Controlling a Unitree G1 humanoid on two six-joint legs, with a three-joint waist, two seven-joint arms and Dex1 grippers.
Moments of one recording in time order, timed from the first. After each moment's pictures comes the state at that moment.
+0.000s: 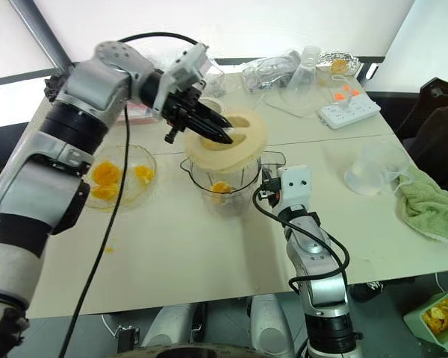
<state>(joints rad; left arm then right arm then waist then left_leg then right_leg) -1.42 0.45 -0.50 0.72 -0.40 0.37 -1.61 -0.06 -0.11 0.06 -0.42 0.07 0.40 0.10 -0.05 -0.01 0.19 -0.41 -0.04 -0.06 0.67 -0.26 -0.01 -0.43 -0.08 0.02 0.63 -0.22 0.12</state>
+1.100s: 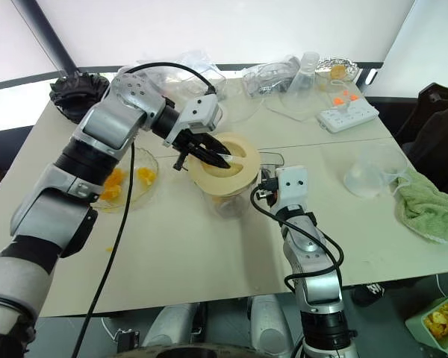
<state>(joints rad) -1.18 0.47 -0.45 0.41 -0.12 0.38 -1.49 -0.08 -0.09 0.06 -0.37 0.05 0.39 0.09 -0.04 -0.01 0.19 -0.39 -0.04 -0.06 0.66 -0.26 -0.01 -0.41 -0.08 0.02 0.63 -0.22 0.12</state>
